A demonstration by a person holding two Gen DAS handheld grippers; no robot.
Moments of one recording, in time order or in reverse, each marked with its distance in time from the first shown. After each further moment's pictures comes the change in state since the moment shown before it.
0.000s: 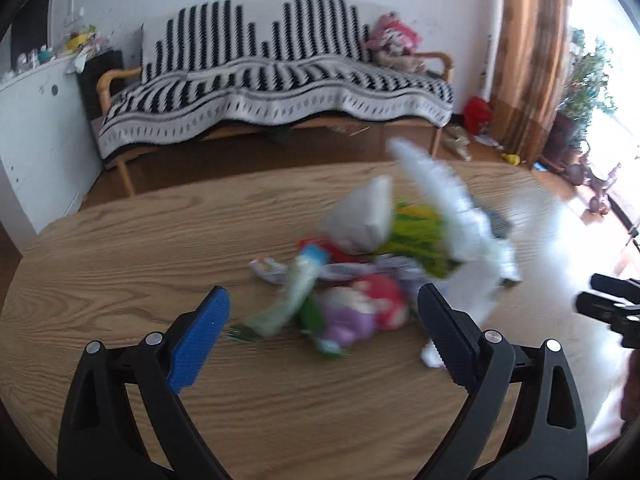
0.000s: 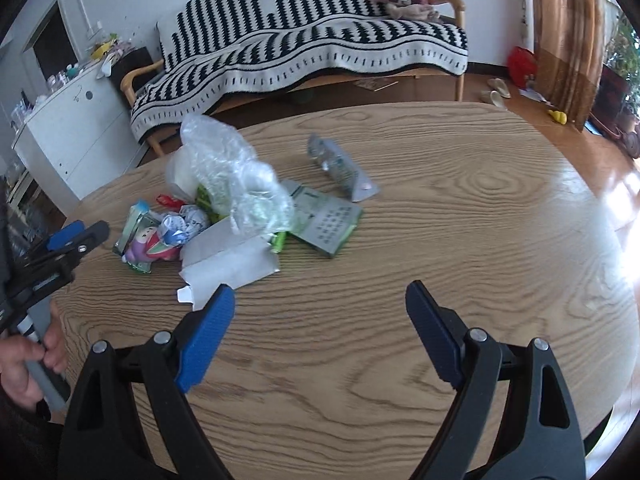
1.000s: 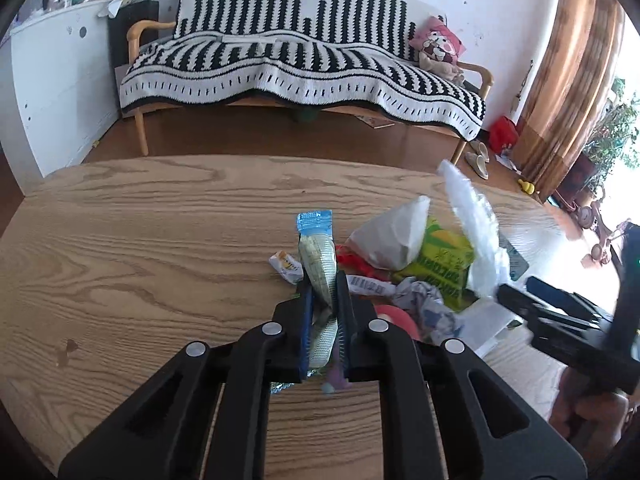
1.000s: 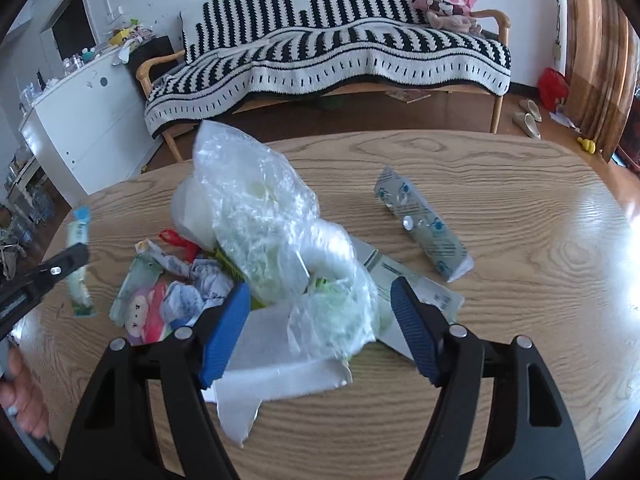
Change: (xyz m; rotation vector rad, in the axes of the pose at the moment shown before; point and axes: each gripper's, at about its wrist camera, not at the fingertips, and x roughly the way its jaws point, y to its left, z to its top) left arm 0.005 0.018 0.020 -0.179 0.049 0.003; right arm 0.085 0.047 0.058 -0.080 -0.011 0.041
